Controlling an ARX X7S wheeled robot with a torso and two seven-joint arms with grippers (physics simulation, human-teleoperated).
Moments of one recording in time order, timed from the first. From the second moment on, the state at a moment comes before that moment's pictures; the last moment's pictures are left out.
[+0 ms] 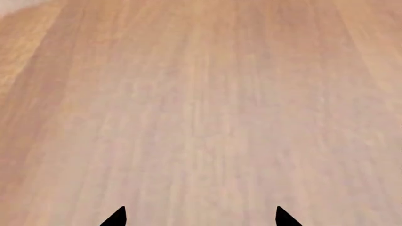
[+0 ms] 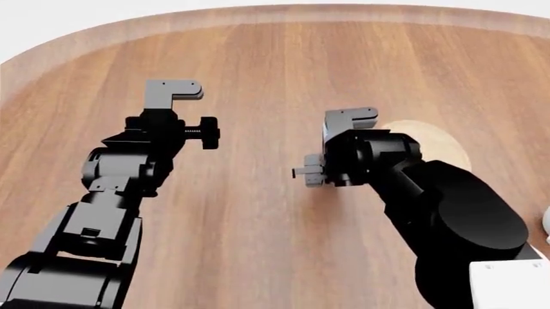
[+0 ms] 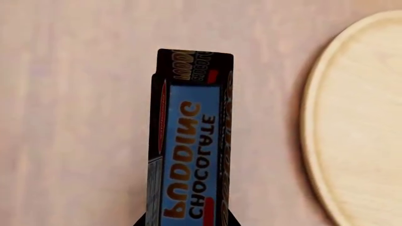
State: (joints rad) left arm -1.27 -0.13 0.29 -1.07 -0.32 -0.54 -0.07; right arm 1.46 0.00 -1.63 1.28 1.79 0.68 0.45
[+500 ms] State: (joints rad) left arm -1.25 -0.14 0.30 -1.03 -0.33 -0.57 -0.08; right arm 1.46 0.00 -1.66 1.30 1.80 0.69 0.43
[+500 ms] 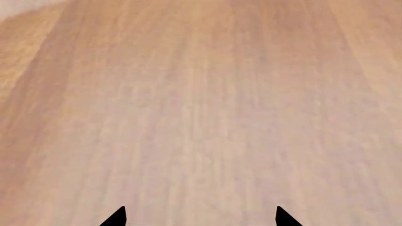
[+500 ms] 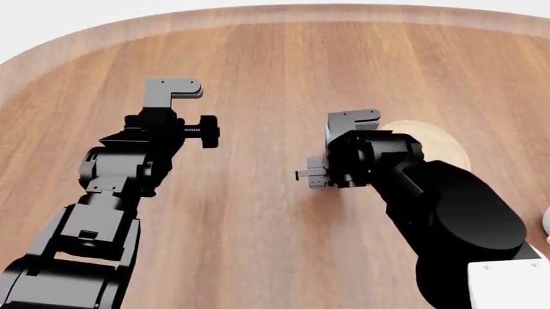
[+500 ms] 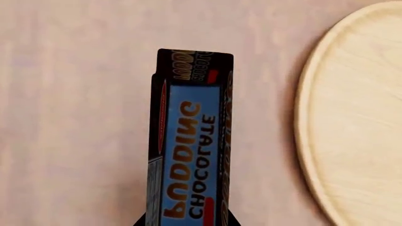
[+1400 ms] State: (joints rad) left arm -1.25 -0.15 0.31 -1.02 -0.34 -0.57 -0.08; right arm 1.46 0.00 -1.75 1.31 1.90 0.71 0.40
